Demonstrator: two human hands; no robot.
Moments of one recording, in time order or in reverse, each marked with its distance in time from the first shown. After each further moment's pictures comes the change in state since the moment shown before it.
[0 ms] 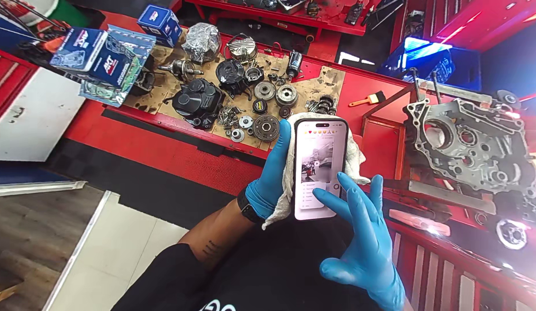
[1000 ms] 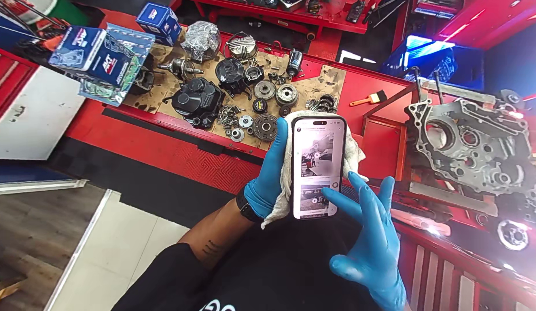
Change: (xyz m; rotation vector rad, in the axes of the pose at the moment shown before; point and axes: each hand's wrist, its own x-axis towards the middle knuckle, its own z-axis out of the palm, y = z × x) left_hand 0.004 0.002 -0.001 0.010 0.017 0.019; right_hand -0.003 0.009 -0.004 -0.004 0.055 0.042
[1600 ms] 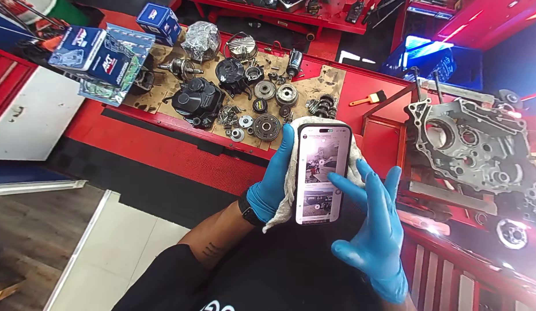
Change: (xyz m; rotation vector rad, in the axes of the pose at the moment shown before) left_hand -0.006 -0.007 -0.002 -0.035 -0.042 -0.041; right_hand 0.014 0.004 -0.001 -0.014 0.028 0.003
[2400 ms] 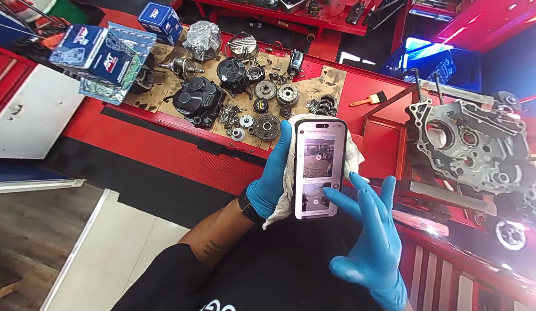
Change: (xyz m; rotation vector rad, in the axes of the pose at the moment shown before) left_hand 0.001 0.005 -0.003 0.020 0.033 0.020; right_hand -0.013 -0.010 0.002 0.022 -0.013 -0.028
